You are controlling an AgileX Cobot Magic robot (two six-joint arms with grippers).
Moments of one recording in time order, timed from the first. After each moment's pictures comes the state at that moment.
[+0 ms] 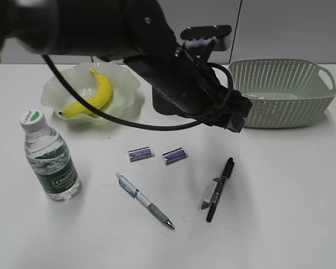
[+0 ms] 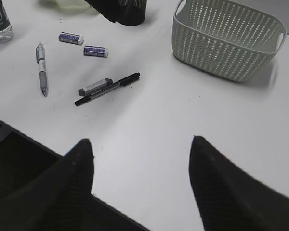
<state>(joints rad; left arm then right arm) -0.80 1.99 -1.52 -0.49 0.57 0.19 0.53 -0.01 -0.51 -0.03 1.04 -0.06</state>
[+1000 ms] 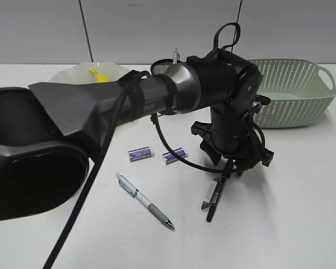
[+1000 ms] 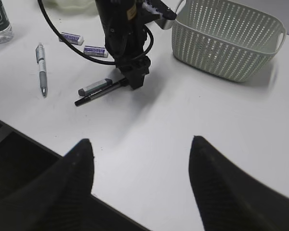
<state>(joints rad) -0.92 2.58 -2.27 0.01 1.11 -0.31 0.53 -0.01 -0.51 -0.03 1.04 -0.06</state>
